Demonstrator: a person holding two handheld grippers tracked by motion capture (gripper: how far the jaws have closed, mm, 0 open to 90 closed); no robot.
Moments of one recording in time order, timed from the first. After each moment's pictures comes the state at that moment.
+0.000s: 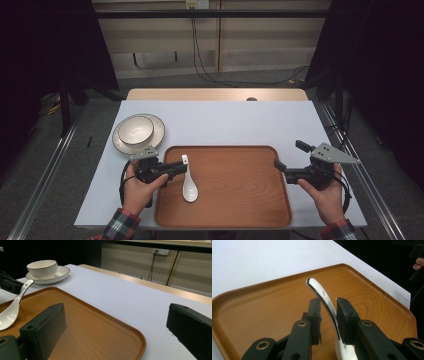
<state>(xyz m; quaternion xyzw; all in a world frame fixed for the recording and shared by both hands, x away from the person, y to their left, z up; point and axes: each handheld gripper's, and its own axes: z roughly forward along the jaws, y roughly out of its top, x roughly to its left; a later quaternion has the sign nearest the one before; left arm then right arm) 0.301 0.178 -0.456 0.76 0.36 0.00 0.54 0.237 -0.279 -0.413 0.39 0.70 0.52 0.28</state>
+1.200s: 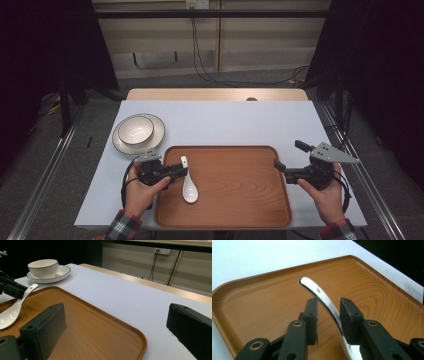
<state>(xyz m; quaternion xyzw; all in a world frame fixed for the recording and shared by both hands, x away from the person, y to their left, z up) 0.299 0.175 -0.465 0.78 0.37 0.01 0.51 0.239 -0.278 -0.414 0.39 0.70 0.53 0.28</state>
